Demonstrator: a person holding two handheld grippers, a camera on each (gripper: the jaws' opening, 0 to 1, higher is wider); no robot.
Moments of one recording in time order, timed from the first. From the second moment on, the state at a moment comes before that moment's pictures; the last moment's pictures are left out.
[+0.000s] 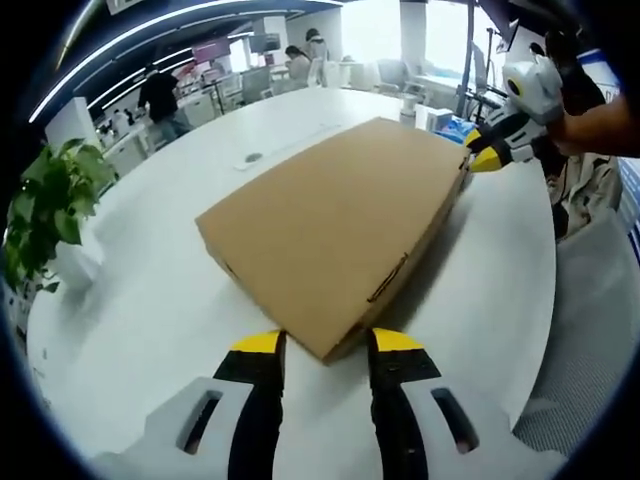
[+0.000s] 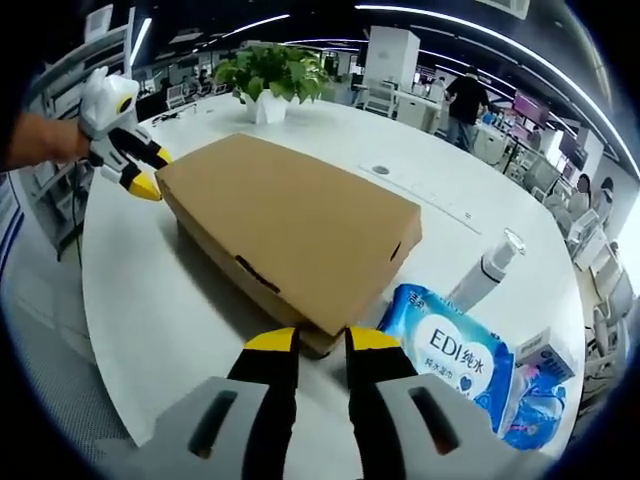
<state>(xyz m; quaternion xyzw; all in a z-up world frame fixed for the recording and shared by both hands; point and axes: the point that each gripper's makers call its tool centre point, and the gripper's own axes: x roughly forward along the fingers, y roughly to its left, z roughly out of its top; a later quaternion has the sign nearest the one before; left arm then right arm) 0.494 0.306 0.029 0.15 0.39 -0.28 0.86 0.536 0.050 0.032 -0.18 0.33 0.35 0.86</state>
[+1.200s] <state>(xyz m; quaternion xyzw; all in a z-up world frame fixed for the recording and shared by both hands) 0.373 0.312 0.078 0.06 0.33 -0.25 0.91 0.409 -0.056 0.081 -0.09 0.29 0.16 0.94</state>
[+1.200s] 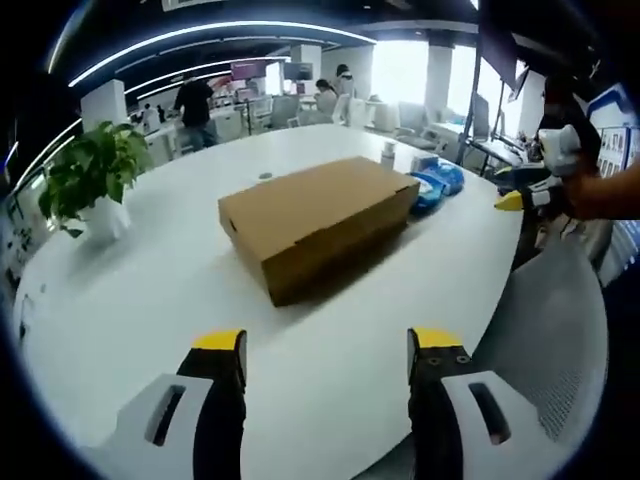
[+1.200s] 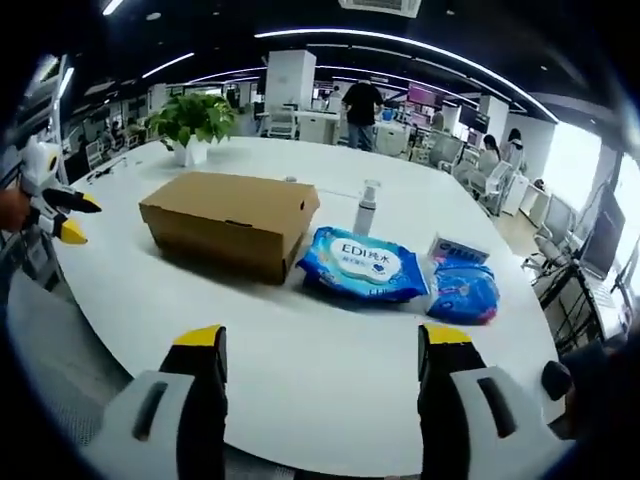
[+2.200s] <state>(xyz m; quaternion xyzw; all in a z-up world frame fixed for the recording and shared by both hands) 0.310 0.281 0.099 0.05 0.24 -0.24 0.94 0.338 -0.055 0.105 -0.04 0.24 0.09 0.97</state>
